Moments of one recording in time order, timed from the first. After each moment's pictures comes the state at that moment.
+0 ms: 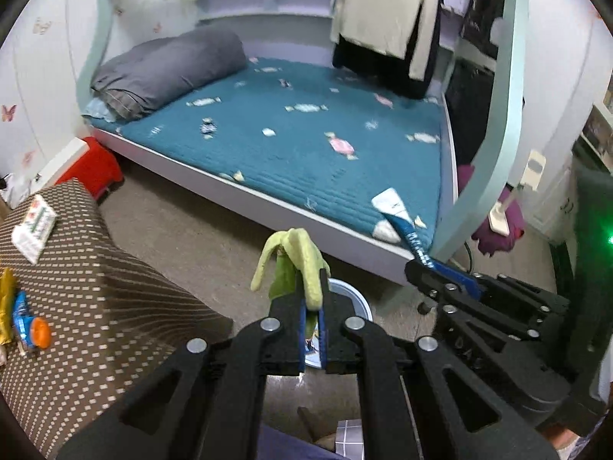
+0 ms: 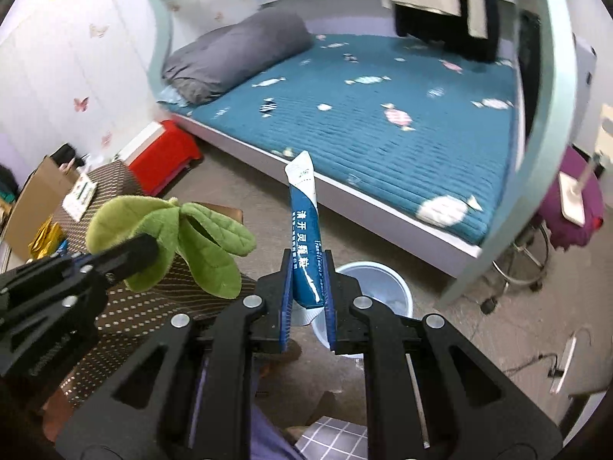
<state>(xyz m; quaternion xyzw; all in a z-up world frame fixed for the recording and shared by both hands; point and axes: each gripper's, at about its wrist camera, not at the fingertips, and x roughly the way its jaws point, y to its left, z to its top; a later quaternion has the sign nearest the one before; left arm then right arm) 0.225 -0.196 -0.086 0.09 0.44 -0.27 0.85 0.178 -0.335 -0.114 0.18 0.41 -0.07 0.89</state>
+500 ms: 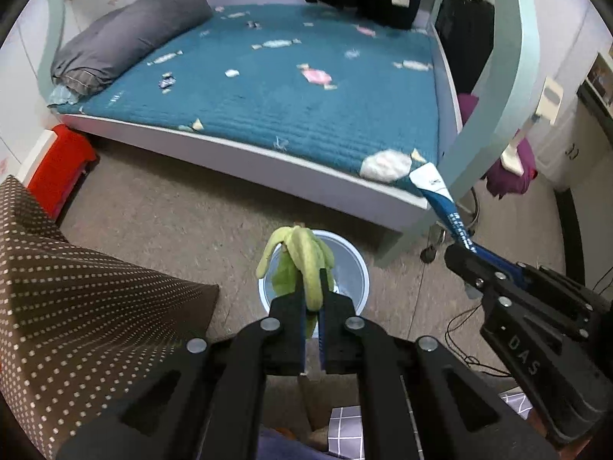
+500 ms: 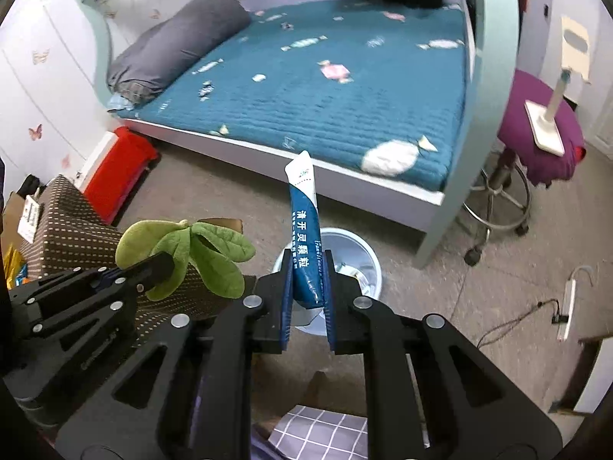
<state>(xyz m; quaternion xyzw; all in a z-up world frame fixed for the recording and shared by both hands) 0.247 -0.266 -0.172 0.16 0.52 -0.28 0.79 0.167 -0.389 -0.175 0.24 0.45 -0.14 0.85</state>
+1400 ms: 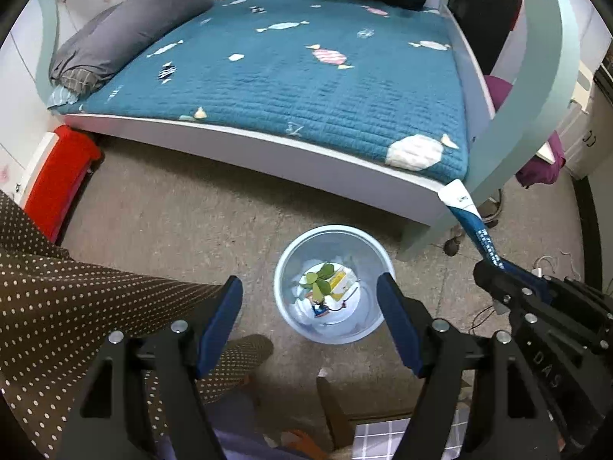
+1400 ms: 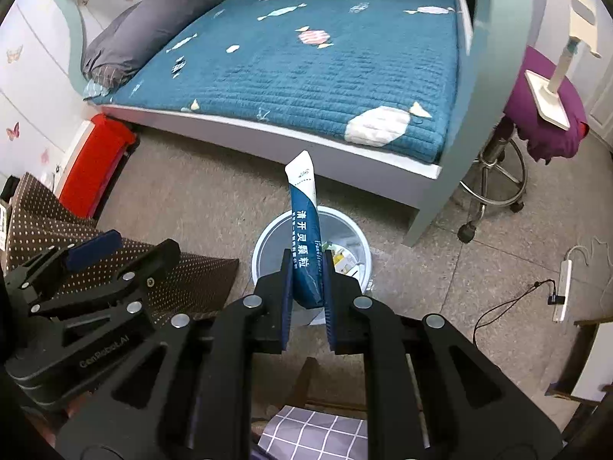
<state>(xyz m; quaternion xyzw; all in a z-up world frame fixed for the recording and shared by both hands) 0.283 -0.274 -0.211 0.19 0.52 -0.25 0.79 0.196 -0.393 -0.213 0.24 0.50 -0.15 0.82</state>
